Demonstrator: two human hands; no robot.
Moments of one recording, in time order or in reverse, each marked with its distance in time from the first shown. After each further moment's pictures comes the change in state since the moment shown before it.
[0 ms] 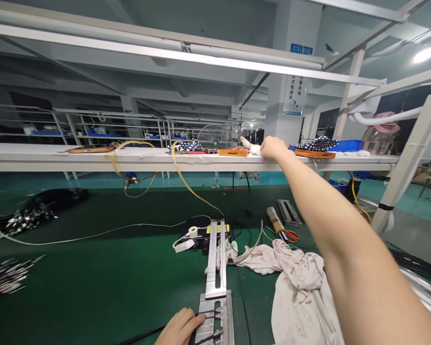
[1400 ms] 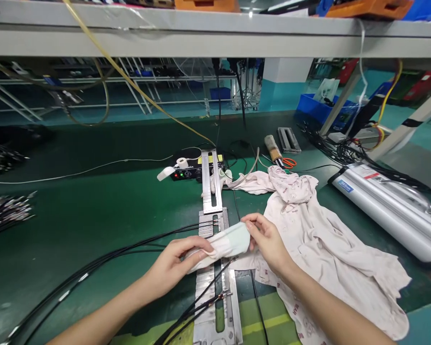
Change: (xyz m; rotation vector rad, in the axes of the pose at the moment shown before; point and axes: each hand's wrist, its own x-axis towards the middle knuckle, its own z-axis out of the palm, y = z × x) left_hand 0.044 0.101 -0.091 -1.032 -0.252 -0.517; right_hand -0.395 0.014 0.180 1.495 -0.594 0.577
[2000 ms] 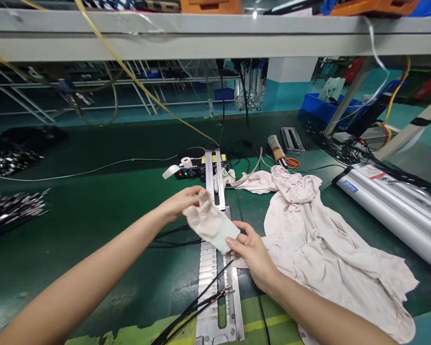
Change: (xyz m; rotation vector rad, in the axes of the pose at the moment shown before) left_hand 0.095 0.029 -0.055 0.198 0.208 -0.118; right_hand -0.020 0.014 0.040 0.286 -0.125 0.218
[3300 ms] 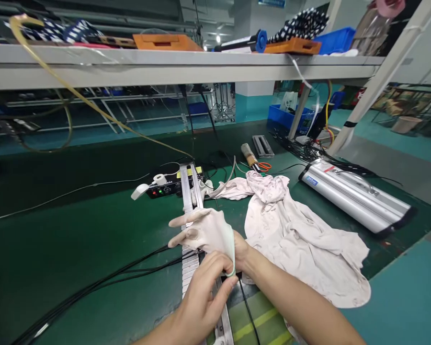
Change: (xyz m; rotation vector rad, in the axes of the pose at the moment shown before) left_hand -0.118 -0.001 0.134 0.121 -0.113 0.576; right_hand 0.029 -0.051 0.033 0.546 -0.533 -0.058
